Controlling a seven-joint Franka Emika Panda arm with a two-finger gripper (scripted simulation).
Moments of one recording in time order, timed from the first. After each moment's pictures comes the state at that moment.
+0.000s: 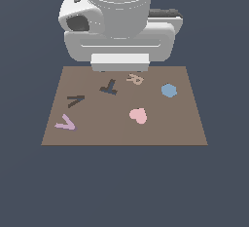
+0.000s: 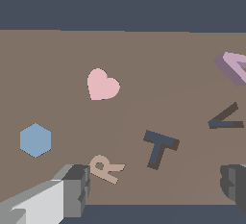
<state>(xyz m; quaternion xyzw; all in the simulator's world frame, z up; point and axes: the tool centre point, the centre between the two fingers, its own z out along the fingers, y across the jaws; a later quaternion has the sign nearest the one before) -0.012 -0.009 0.165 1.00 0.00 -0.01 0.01</state>
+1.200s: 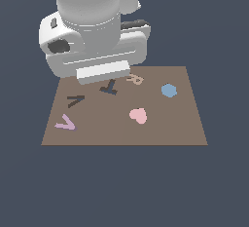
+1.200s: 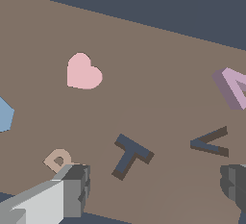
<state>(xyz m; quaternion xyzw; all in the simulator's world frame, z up) -0.008 -0.052 0.141 0.99 0.12 -0.01 0.00</state>
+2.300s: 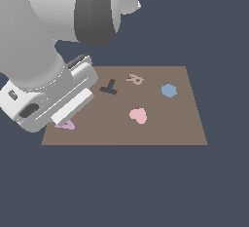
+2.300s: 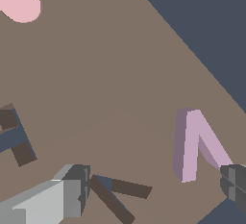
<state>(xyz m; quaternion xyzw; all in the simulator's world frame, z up) 0.051 -0.150 0.075 0.91 0.41 0.00 0.00</state>
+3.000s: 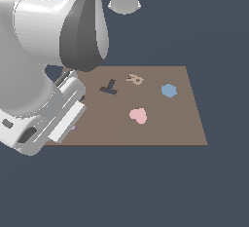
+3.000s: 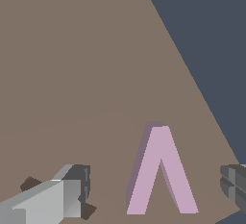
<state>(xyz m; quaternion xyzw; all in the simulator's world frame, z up) 0.087 -0.171 0.052 0.86 0.51 0.00 0.00</state>
